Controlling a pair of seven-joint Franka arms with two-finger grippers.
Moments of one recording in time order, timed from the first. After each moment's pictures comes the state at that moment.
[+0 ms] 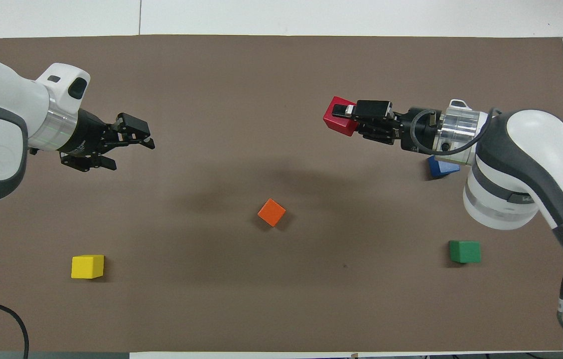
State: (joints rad) left arm 0.21 0.15 -0.37 -1.74 -0.25 1.80 -0.40; right arm 0.22 0.15 -0.05 -1.97 1.41 2.20 -0.38
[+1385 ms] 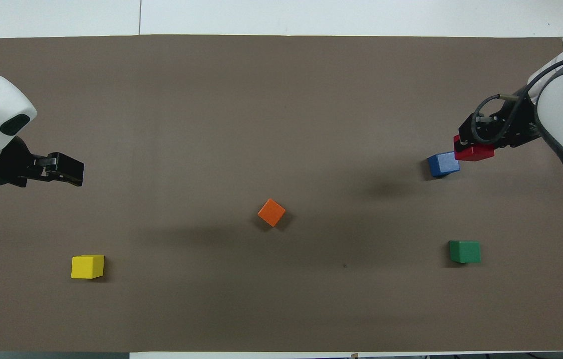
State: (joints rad) left arm 0.23 -0.03 -0.36 -1.70 0.02 1.54 -0.07; right arm 0.02 0.31 -0.06 -1.50 0.20 1.55 -0.01
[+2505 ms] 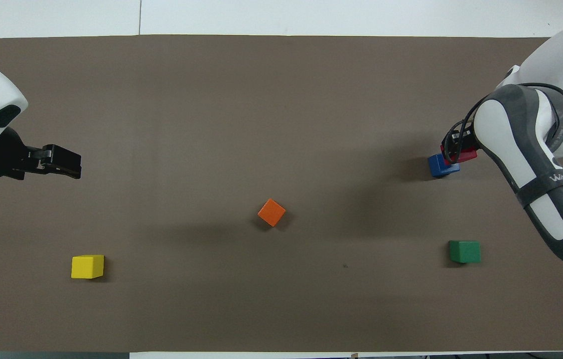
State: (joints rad) left arm 0.00 -0.02 -0.12 -1.65 0.00 1.56 -0.07; right arm 0.02 0.40 -0.06 -1.66 0.09 1.78 -0.17
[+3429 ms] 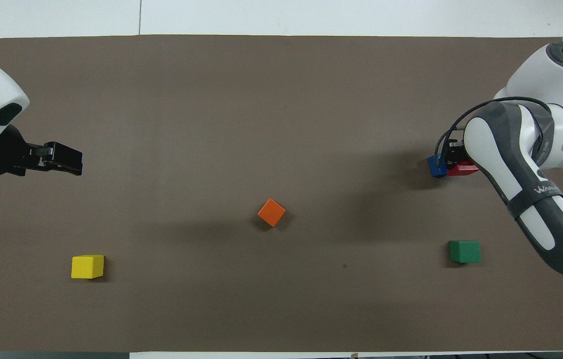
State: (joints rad) left arm -0.02 -0.01 -0.12 -1.65 0.01 1.57 -0.07; right arm 0.03 0.38 -0.05 -1.71 0.01 1.79 -0.01
